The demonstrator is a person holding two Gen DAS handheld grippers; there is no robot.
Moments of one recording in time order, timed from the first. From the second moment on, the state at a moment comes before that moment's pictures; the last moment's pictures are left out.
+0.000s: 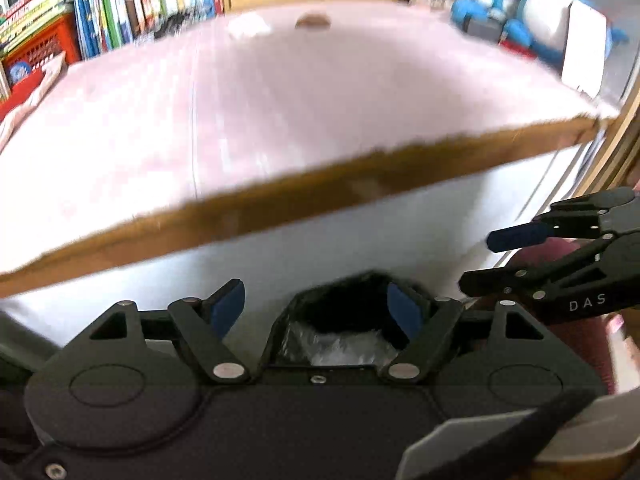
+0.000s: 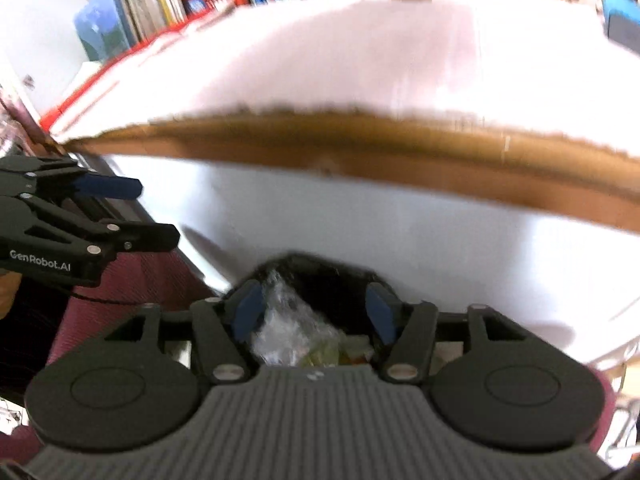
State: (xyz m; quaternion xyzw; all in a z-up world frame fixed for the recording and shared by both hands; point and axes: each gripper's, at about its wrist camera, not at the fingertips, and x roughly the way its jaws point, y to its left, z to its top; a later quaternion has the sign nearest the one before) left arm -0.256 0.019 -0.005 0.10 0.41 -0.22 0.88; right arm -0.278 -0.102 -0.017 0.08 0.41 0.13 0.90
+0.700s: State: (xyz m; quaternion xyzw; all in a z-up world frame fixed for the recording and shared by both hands) left arm -0.176 0.021 0.092 0.06 0.30 -0.22 0.93; right arm -0.220 -0.152 0.080 0.06 0.26 0.07 0.96
